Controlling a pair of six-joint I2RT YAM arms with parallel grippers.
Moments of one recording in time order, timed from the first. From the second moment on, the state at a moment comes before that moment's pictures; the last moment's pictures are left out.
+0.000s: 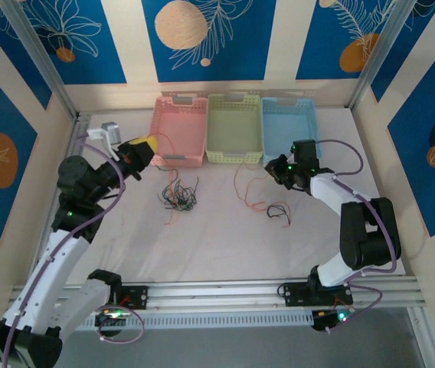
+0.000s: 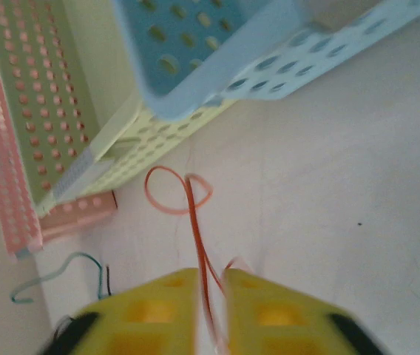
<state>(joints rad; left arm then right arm) -0.26 0.85 0.84 0.15 0.53 -0.58 0.16 1.53 0.89 -0.17 -0.37 0.89</state>
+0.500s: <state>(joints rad) -0.26 1.00 0.74 0.28 0.53 -0.60 0.41 1.34 0.84 -0.02 -0.30 0.64</state>
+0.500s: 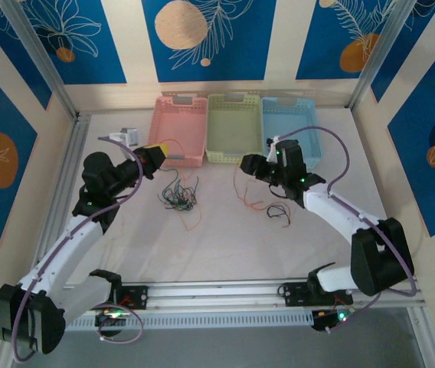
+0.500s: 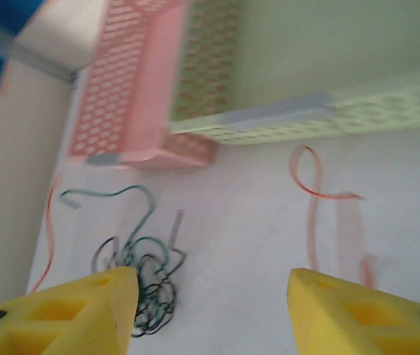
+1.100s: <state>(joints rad) -0.27 0.93 0.74 0.17 0.54 -0.57 0.82 1.38 0.74 0.43 -0.52 0.12</state>
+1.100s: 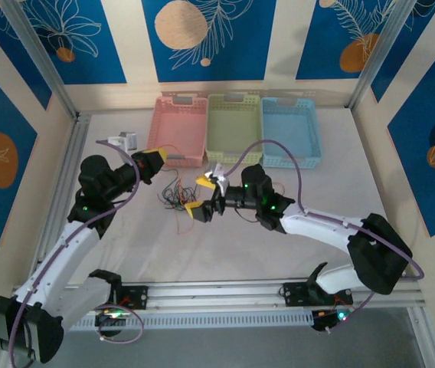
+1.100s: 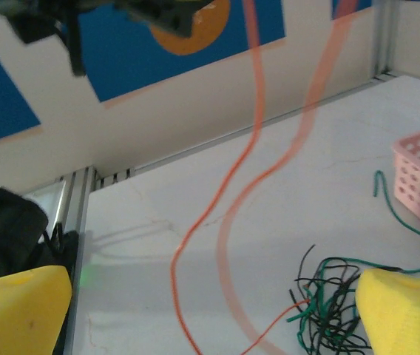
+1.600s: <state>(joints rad) -0.30 0.92 0.72 0.15 0.63 -0.57 0.84 1.57 0.77 0.55 -0.47 -0.01</state>
